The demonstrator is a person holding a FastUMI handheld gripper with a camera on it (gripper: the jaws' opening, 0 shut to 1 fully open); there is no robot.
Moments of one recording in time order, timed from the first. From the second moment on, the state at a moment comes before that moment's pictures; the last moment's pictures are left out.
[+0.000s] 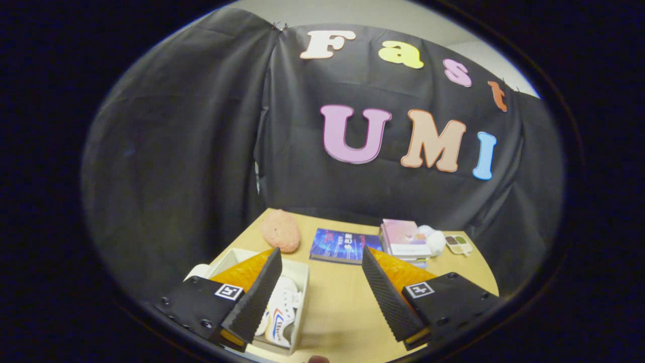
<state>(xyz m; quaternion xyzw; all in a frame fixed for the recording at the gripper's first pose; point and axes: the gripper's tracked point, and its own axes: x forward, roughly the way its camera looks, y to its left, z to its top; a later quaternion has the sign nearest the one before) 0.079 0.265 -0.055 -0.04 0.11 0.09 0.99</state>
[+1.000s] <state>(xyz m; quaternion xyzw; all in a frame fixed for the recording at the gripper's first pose) 0.090 0.099 0.025 0.03 -0.03 0.11 0.99</state>
